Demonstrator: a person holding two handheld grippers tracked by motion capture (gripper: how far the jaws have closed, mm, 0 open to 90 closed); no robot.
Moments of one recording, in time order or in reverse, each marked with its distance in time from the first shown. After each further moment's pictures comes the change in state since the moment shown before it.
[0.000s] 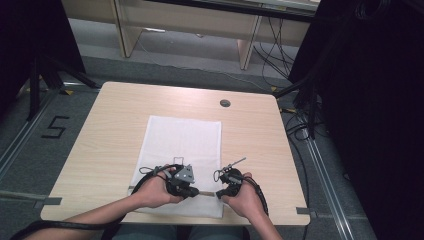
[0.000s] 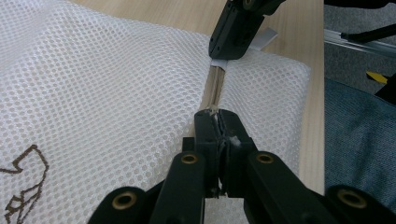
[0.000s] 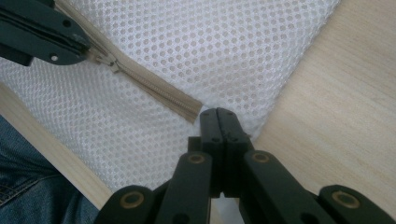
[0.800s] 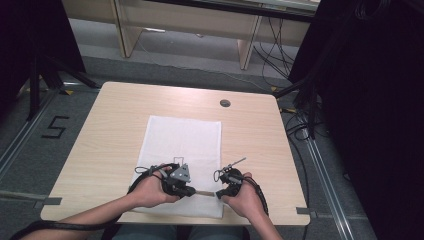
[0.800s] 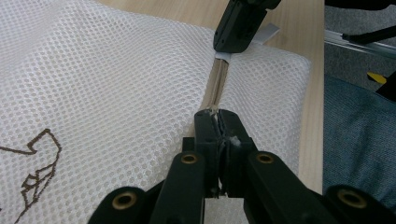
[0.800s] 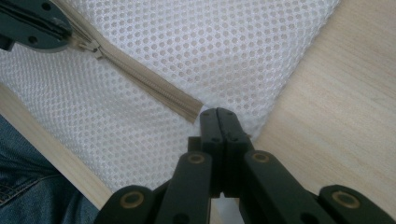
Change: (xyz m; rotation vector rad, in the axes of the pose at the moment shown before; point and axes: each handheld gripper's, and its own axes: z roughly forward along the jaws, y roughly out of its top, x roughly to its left) left arm 0.003 -0.005 -0.009 0.002 0.008 0.012; right arm 0.000 0.000 0.000 -0.001 0.001 -0.003
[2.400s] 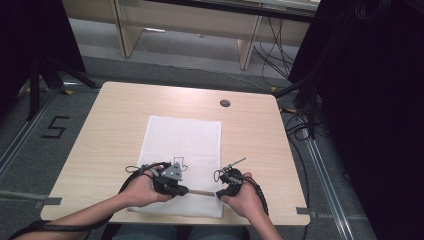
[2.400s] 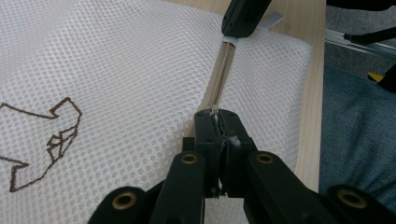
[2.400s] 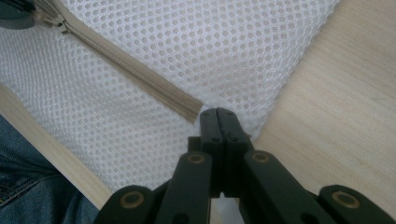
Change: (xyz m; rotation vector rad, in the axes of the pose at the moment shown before) left arm 0.004 -0.013 -0.017 0.003 0.006 -0.044; right arm 0.000 -0.001 0.001 -0.011 0.004 0.006
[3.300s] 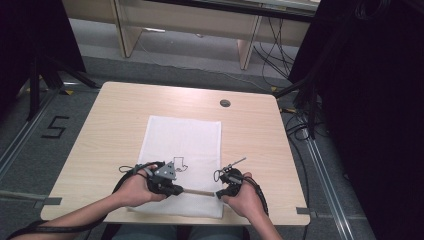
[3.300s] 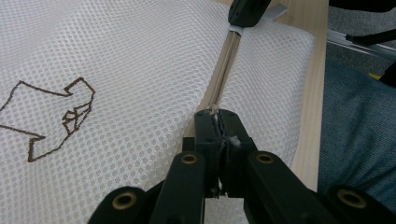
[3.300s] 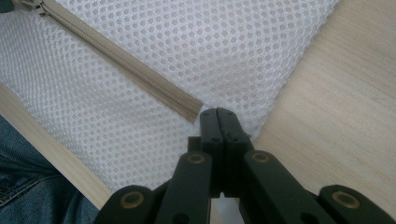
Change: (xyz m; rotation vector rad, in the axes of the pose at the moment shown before) left arm 0.005 -0.009 -0.011 0.005 0.009 0.002; right arm 0.000 0.001 -0.001 0.013 -0.004 -0.001
